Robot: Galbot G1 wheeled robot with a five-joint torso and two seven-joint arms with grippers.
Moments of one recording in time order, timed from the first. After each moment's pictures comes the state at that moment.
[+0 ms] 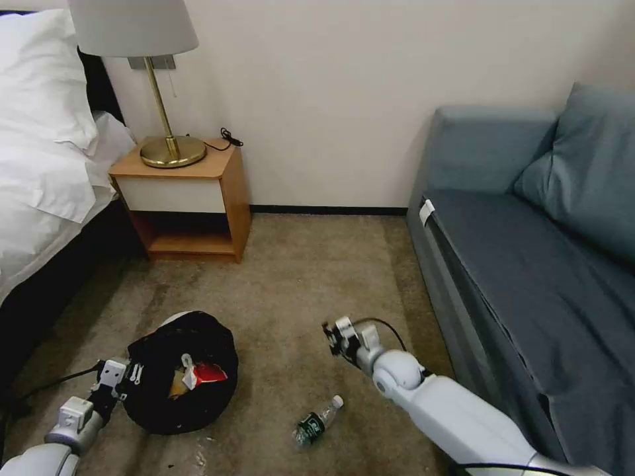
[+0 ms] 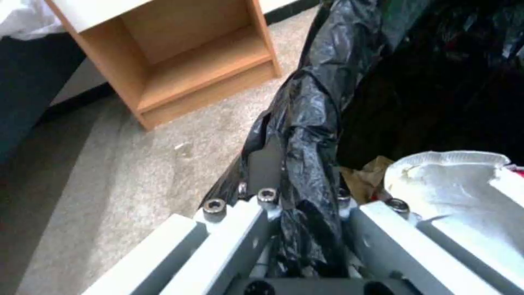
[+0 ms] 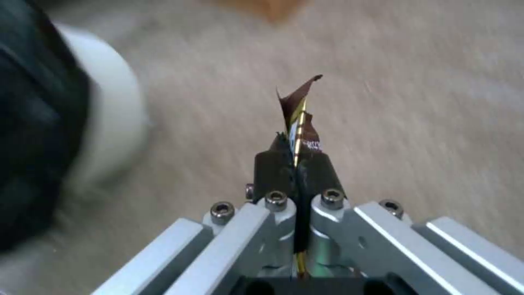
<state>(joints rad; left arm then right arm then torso) 1.55 -1.05 -0.80 -1.62 -0.16 -0.13 0.31 -0.69 1.11 -0.38 1.48 0.74 -0.30 0.09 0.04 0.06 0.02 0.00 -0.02</state>
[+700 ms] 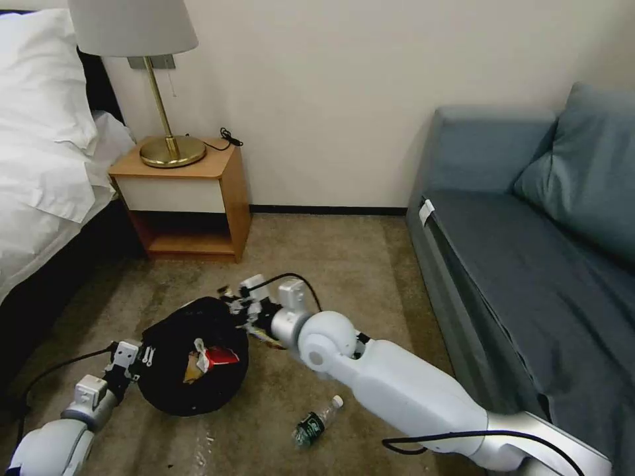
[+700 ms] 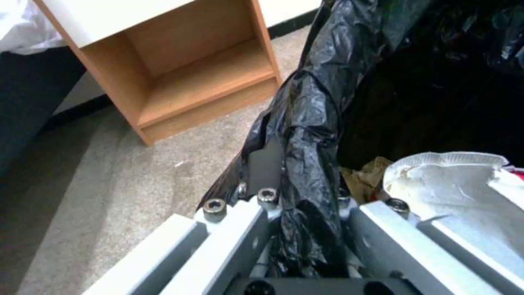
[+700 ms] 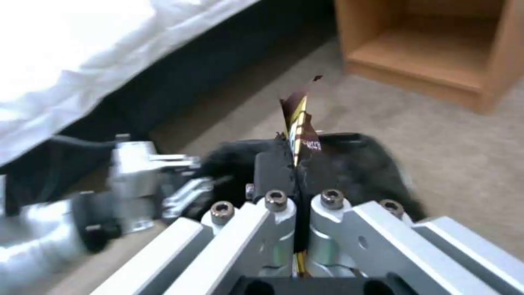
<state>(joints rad) 1.48 -1.01 -0.75 -1.60 -0.19 -0.10 0.28 -0.54 1.30 -0.53 1.71 0.99 -0.42 0.24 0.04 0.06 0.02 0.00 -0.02</state>
